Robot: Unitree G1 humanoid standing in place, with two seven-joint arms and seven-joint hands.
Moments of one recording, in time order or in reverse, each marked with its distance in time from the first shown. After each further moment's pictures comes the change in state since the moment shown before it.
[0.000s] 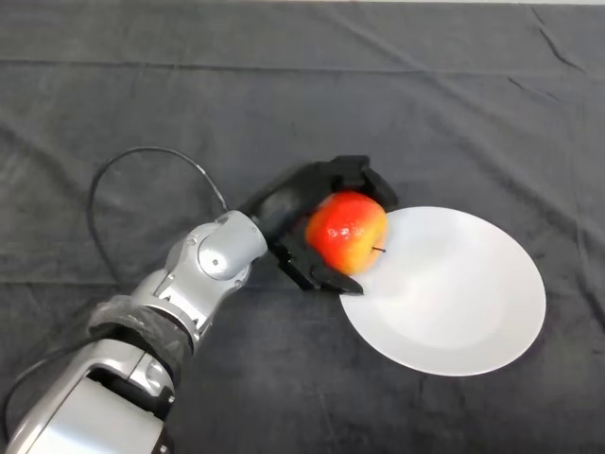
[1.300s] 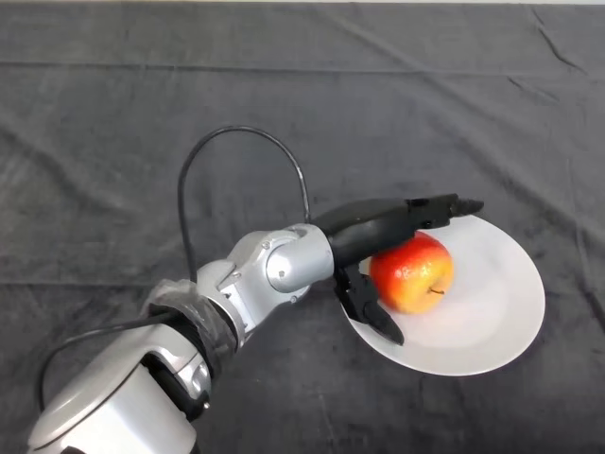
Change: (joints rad) left arm -0.063 -0.039 -0.307 -0.009 -0.012 -0.011 -0.003; right arm -0.002 -0.001 -0.001 0.000 0.000 -0.002 0.000
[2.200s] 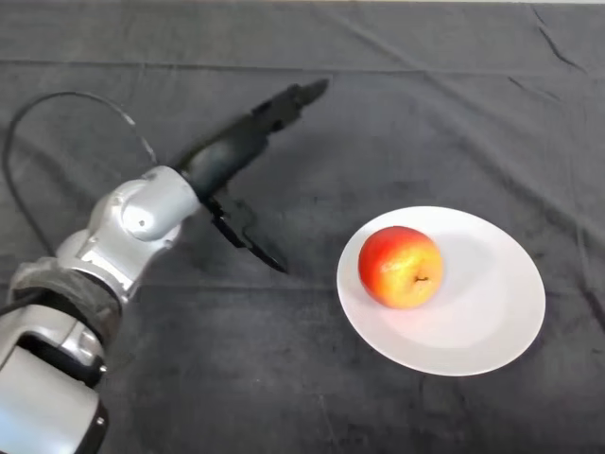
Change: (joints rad) left arm 0.021 0.252 0.285 0.008 -0.142 -0.070 0.015; right arm -0.001 0.000 0.000 0.003 0.000 -0.001 0.000
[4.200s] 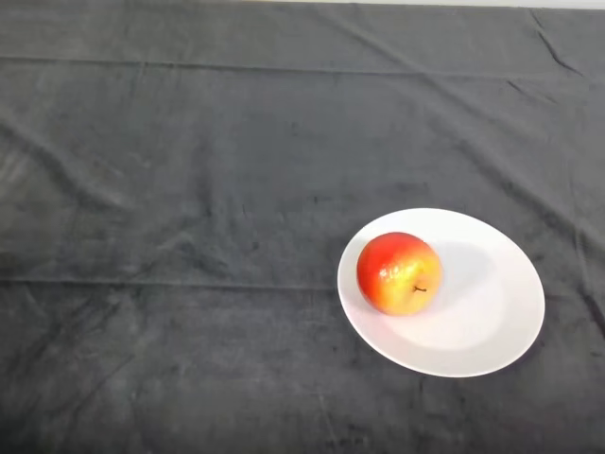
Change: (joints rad) left arm 0.427 0.300 0.808 0.073 -0.488 0.110 0.145; right arm 0.002 0.006 0.004 0.015 0.000 0.001 0.000
